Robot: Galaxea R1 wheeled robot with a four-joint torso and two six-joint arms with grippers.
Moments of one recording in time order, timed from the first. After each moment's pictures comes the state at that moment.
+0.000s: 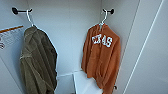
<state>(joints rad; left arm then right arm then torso) 1.25 2.93 -2.46 0.10 0.09 0.11 -1.50 3.07 -2.68 -0.12 -0.09 0.11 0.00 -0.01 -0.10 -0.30</state>
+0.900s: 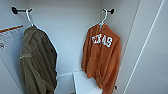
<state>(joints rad) 1.03 2.81 -2.16 0.10 0.24 0.10 -1.50 3.07 -2.68 -0.11 -0.09 0.11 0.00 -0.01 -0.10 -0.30</state>
